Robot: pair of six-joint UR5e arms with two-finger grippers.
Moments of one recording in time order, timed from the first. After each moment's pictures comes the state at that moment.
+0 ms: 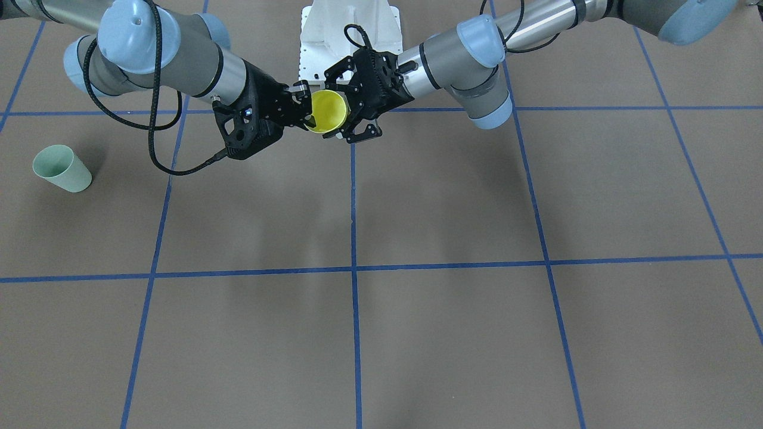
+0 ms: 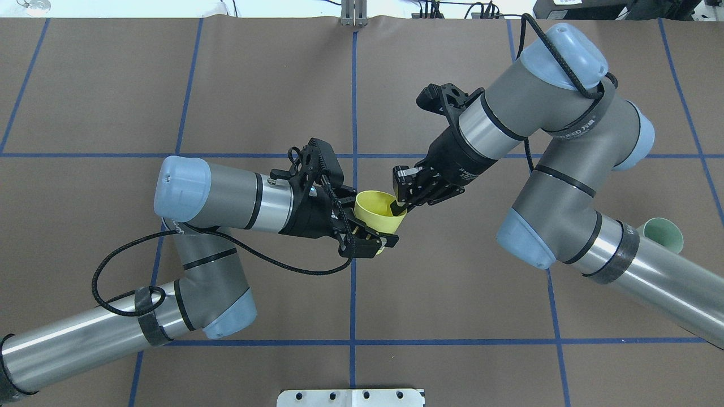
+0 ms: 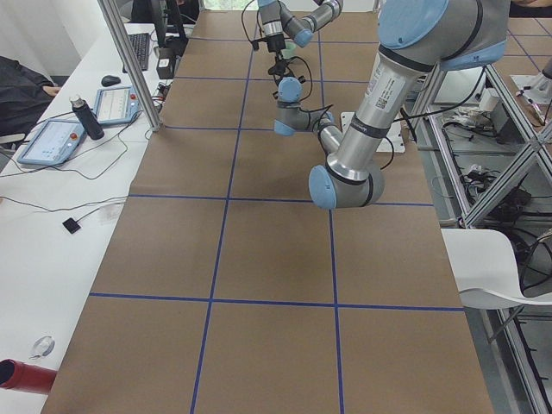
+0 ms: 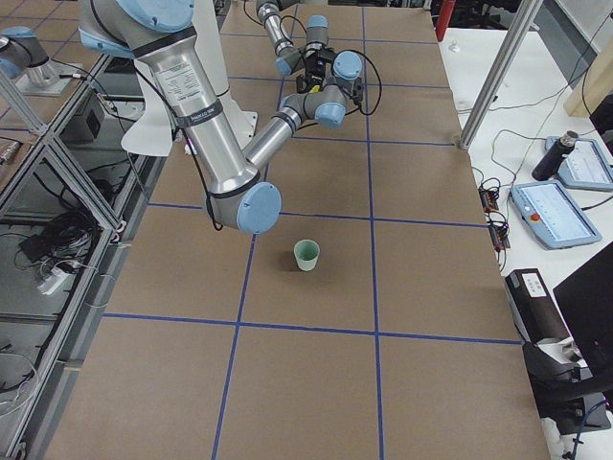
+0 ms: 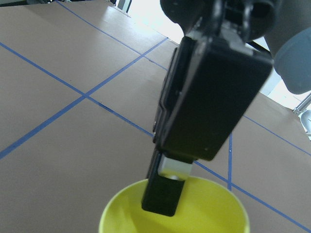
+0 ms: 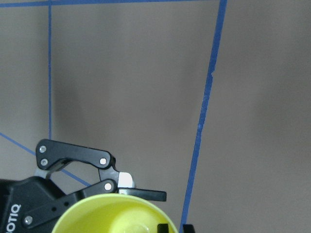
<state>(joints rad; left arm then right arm) -0.49 -2.21 -1.51 -2.82 -2.01 -0.64 0.73 -1.03 1.76 -1.12 2.50 1.18</state>
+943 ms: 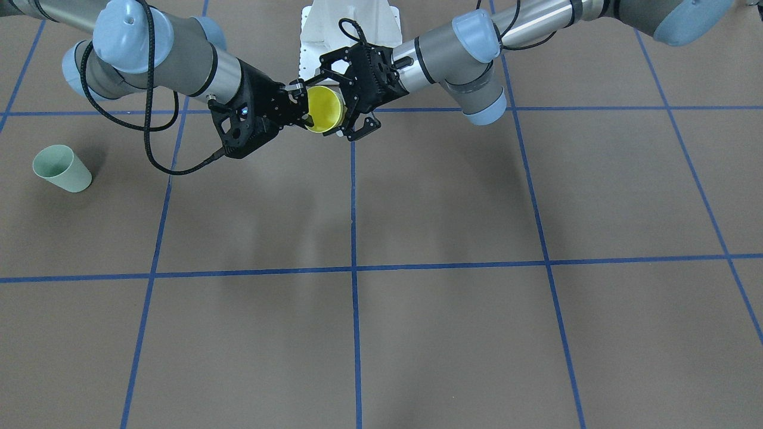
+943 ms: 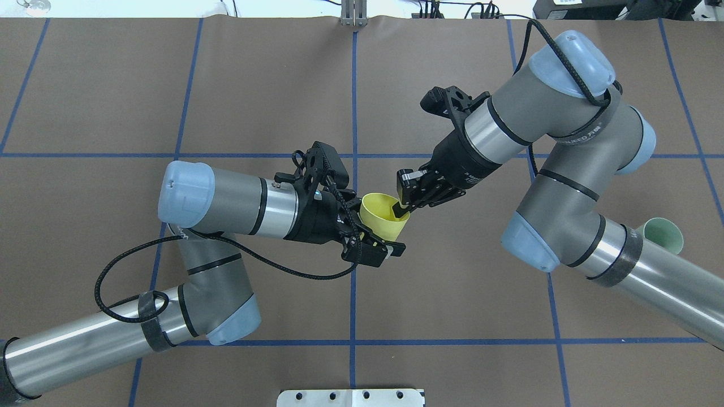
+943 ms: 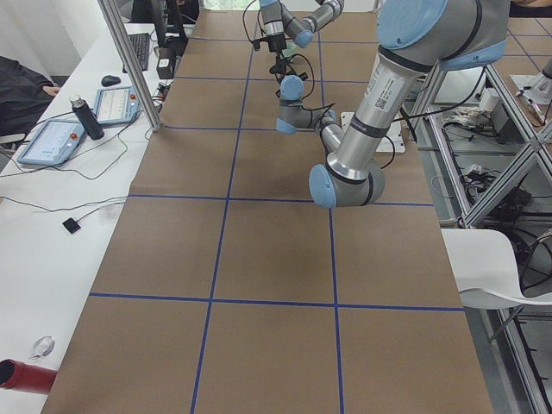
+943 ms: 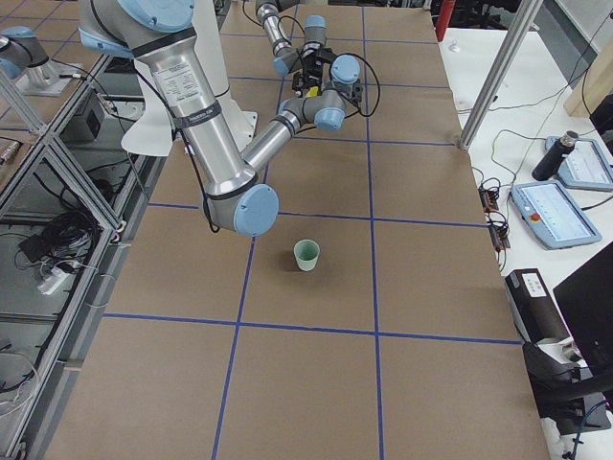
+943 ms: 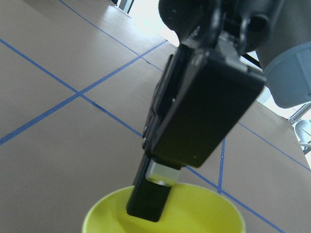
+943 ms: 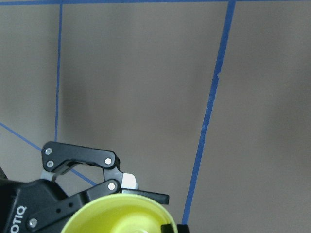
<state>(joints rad) -0.48 -2.22 -1.52 -2.83 -2.01 -0.72 0.73 -1.05 1.76 -1.06 2.49 1.19</state>
